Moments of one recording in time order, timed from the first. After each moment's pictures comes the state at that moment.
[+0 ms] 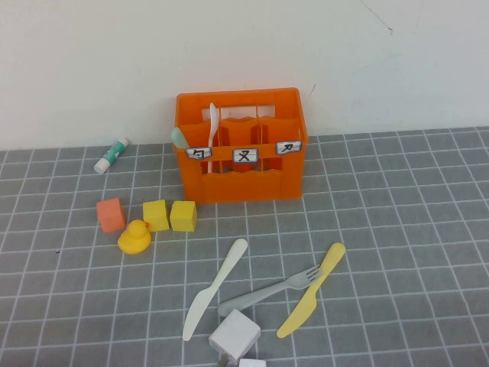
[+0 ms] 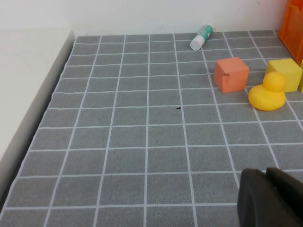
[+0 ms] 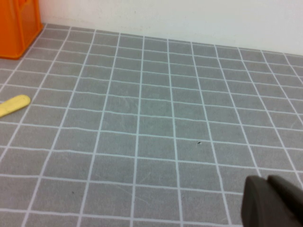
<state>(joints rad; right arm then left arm) 0.05 -0.01 0.03 -0.12 0.41 -0.01 0.07 -0.01 0.02 -0.04 0.38 -0.01</state>
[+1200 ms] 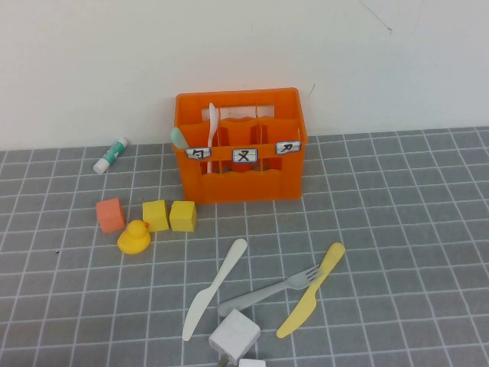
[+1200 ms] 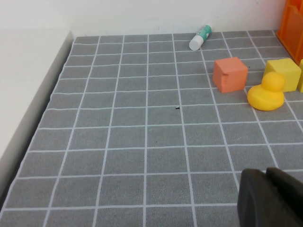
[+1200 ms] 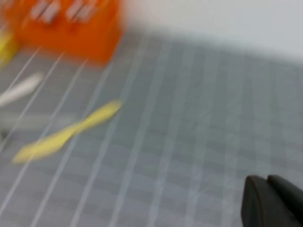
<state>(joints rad) 0.05 0.52 -0.67 0.23 0.85 -0.36 0.07 -0.01 0.02 -0.04 0.38 0.00</state>
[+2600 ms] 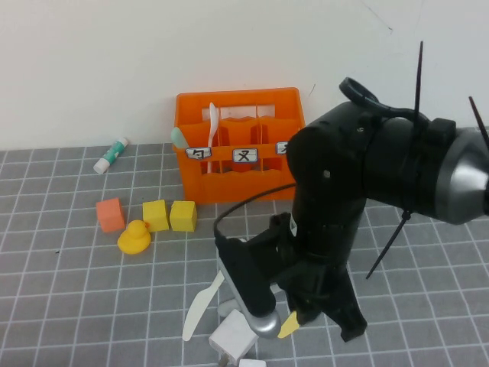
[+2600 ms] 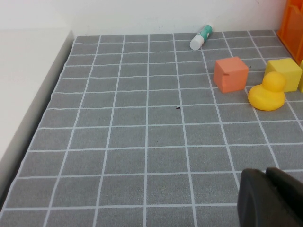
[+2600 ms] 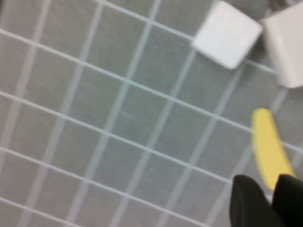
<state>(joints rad) 0.81 1.89 -1.51 0.09 1.25 -1.22 0.07 -0.01 0.02 -0.04 0.38 0.00</state>
